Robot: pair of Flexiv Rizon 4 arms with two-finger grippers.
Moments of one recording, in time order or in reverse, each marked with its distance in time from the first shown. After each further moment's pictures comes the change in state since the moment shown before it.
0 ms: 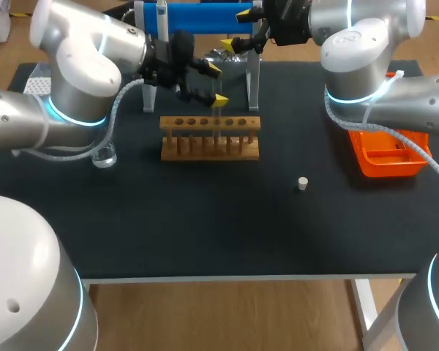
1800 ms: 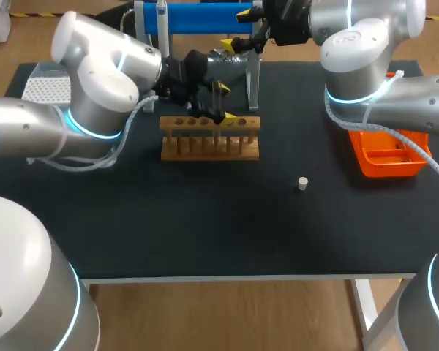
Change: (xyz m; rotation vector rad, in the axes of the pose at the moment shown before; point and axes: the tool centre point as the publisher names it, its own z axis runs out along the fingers) left arm 0.004 0.035 0.042 -0.045 0.025 -0.008; right arm 0.000 0.000 0.000 0.000 0.000 0.000
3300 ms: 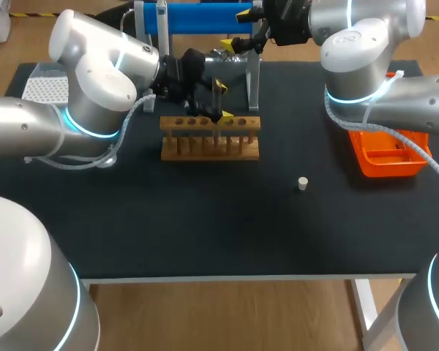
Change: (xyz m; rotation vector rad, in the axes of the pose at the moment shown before) left arm -0.006 0.003 -0.006 -0.008 -0.017 0.012; right arm 0.000 0.001 -0.001 0.000 -0.003 -0.012
